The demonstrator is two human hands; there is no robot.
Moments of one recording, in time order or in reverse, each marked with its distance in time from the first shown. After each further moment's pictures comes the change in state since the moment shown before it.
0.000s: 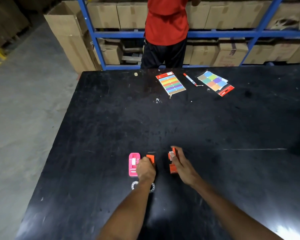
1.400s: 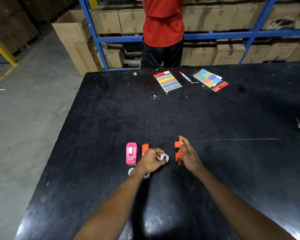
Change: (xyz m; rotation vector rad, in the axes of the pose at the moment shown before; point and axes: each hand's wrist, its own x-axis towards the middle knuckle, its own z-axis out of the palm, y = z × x) left_hand -0.048 0.001 0.003 -0.377 -0.250 0.523; right_hand -0.028 0.034 -0.031 0.068 0.157 -0.047
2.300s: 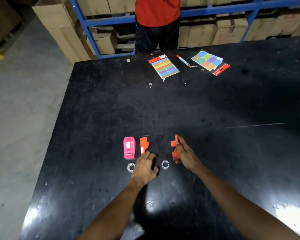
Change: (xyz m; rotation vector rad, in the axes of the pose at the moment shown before) left_hand -0.027 -0.053 0.020 0.608 0.059 0.040; right_hand 0.008 0.028 0.018 0.102 -0.101 0.130
